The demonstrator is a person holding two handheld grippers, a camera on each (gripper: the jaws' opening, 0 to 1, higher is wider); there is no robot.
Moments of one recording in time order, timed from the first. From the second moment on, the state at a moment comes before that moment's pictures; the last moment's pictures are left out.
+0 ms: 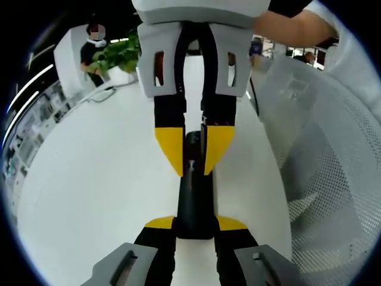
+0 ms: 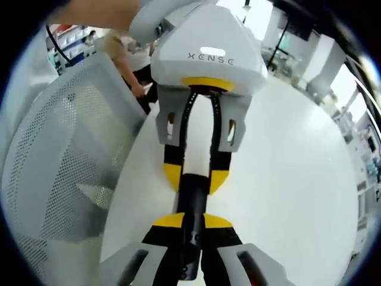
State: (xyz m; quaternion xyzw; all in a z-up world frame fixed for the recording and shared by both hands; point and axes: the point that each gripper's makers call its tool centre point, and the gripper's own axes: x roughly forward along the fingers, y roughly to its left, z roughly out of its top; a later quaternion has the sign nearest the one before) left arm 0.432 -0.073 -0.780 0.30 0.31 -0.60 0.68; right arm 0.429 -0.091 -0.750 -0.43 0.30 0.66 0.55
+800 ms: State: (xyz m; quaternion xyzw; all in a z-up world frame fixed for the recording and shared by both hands) left arm 0.431 -0.074 -0.779 0.31 0.30 -0.60 0.68; right arm 0.430 -0.110 -0.751 -0.40 0.30 0.65 0.57
